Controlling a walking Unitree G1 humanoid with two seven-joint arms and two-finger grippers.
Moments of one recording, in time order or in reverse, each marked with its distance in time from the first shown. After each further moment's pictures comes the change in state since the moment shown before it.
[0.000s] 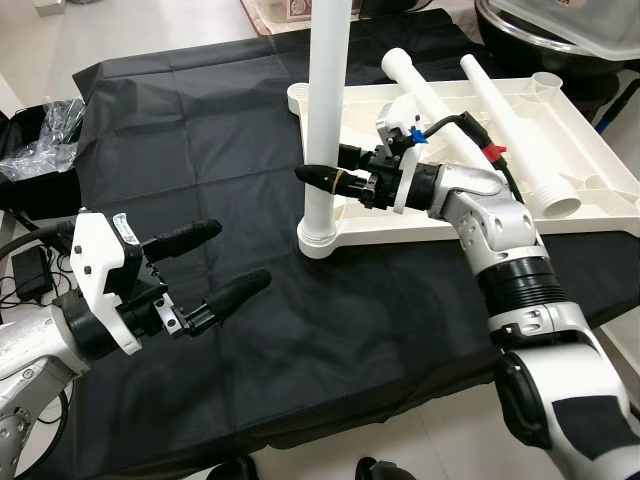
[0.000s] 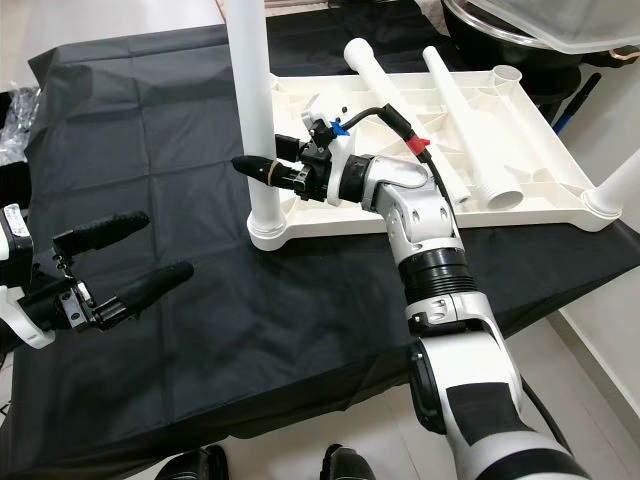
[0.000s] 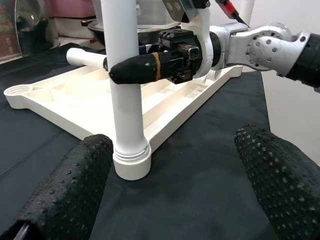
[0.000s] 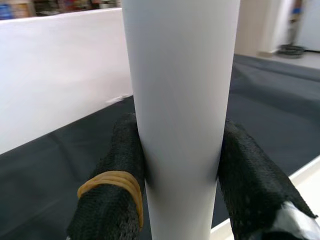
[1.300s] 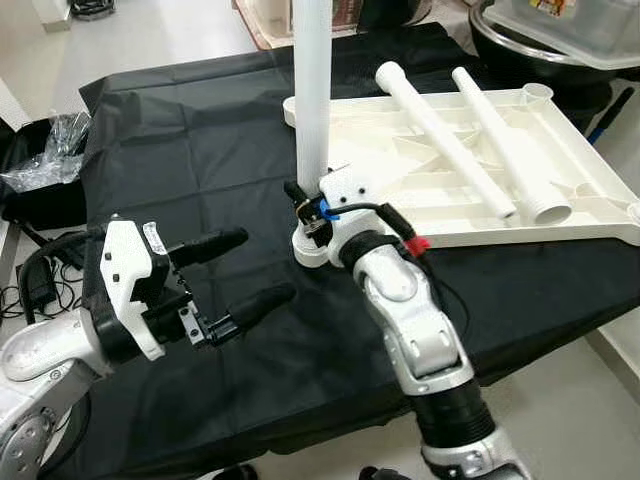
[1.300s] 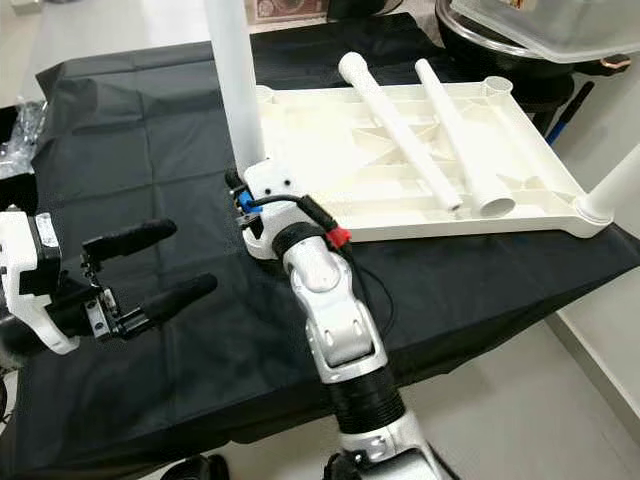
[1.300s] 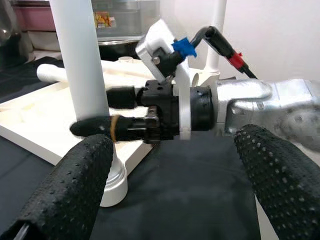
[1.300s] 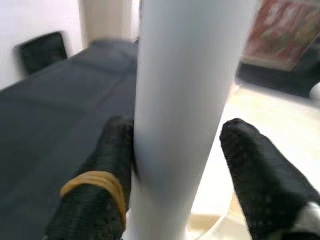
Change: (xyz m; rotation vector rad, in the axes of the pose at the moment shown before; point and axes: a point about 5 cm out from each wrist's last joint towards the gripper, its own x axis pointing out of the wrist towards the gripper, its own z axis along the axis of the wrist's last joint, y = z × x) left arm 0.014 -0.012 -0.004 -0.014 -0.024 -0.084; right arm 0.014 0.075 -0.037 -0.049 0.080 -0.558
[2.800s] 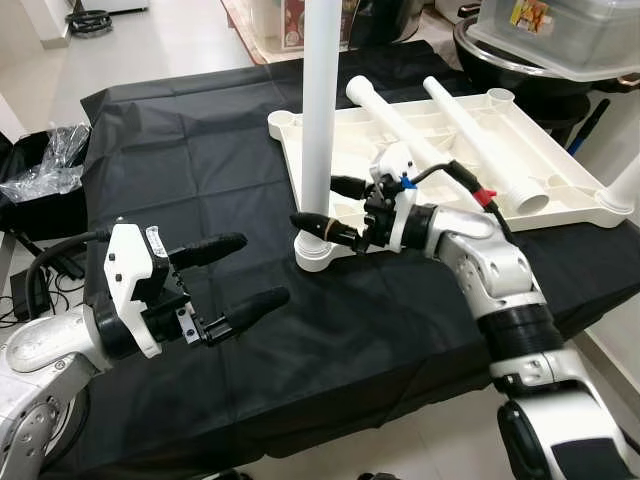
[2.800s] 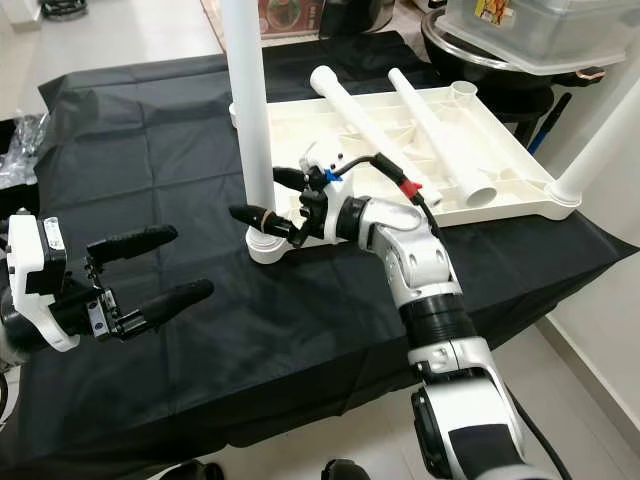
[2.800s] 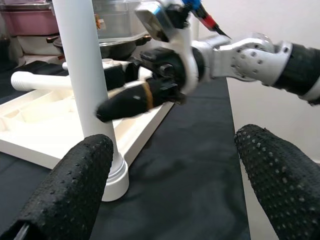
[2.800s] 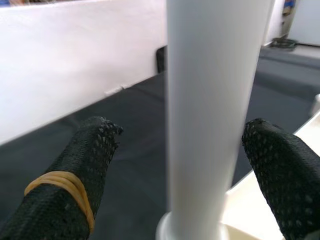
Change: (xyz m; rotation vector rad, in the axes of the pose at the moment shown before) left arm -0.002 0.009 -0.013 -0.006 0.020 -0.019; right arm 0.015 -0.067 0.005 0.056 -0.001 0.557
